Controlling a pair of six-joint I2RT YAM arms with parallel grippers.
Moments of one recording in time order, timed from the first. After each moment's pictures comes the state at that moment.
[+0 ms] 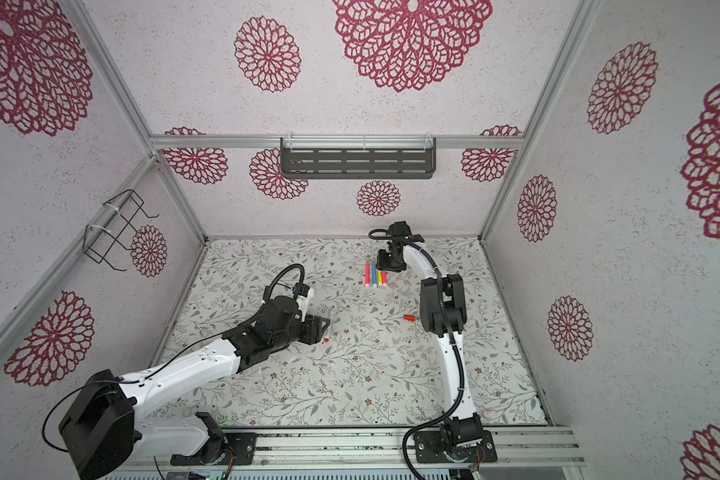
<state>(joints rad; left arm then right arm) -0.74 1.30 0.78 -0.11 -0.04 -0.43 0.24 2.47 2.19 -0.77 -0.22 0.23</state>
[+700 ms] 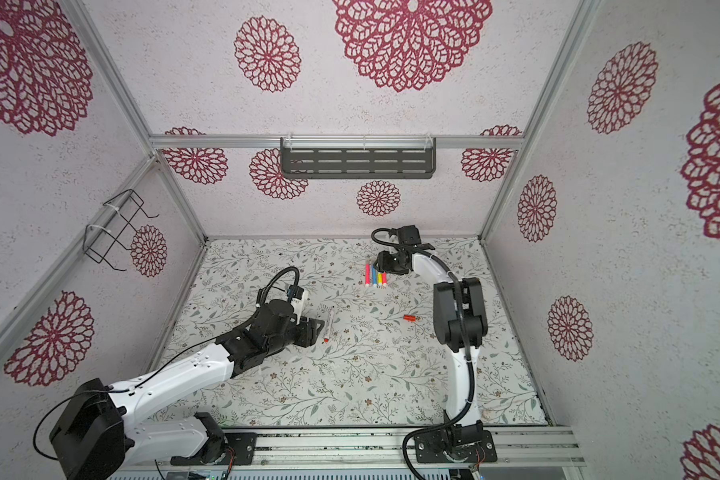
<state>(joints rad) -0.74 1.26 0.75 -0.16 -0.09 -0.44 0.24 2.07 1.67 -0.44 -0.39 0.27</state>
